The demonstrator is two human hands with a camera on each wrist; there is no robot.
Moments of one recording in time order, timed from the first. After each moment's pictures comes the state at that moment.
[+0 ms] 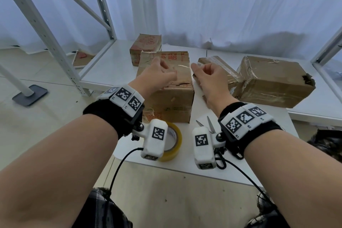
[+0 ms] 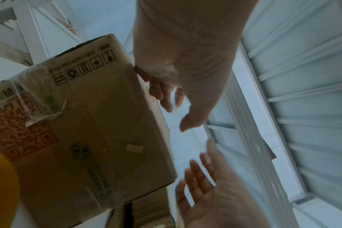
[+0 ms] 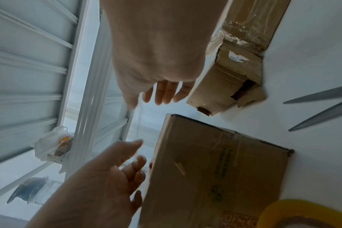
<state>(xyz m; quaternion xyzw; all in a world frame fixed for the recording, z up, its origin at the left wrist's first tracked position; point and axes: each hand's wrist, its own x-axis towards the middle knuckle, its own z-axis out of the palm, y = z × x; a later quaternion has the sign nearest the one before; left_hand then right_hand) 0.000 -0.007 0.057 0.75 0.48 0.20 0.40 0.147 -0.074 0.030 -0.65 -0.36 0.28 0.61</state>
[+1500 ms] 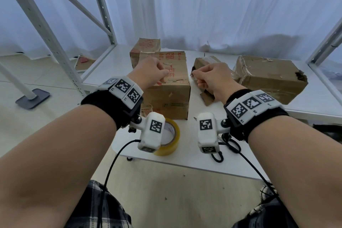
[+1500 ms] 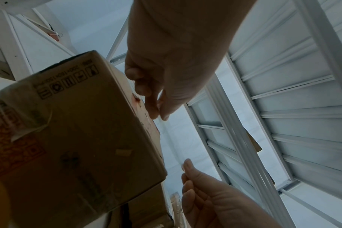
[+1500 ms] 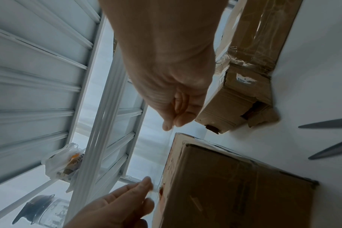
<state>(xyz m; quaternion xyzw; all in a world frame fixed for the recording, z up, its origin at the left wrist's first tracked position) -0.007 -0.020 0.070 0.81 0.48 0.19 0.29 0.165 -0.090 0.046 -0.68 -0.35 0.34 0.54</state>
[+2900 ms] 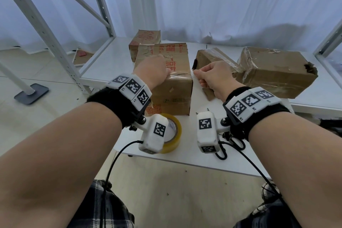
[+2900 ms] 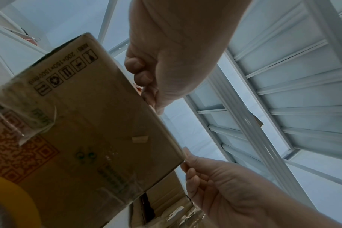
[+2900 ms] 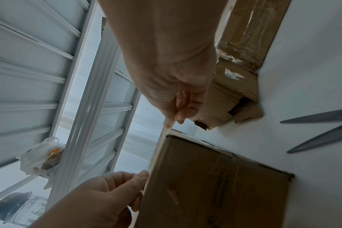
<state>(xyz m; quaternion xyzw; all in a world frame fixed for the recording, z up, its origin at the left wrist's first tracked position) 0.009 -0.012 0.057 0.85 0.51 0.07 0.14 0.168 -0.079 0.024 -0.73 -0.36 0.32 0.49</state>
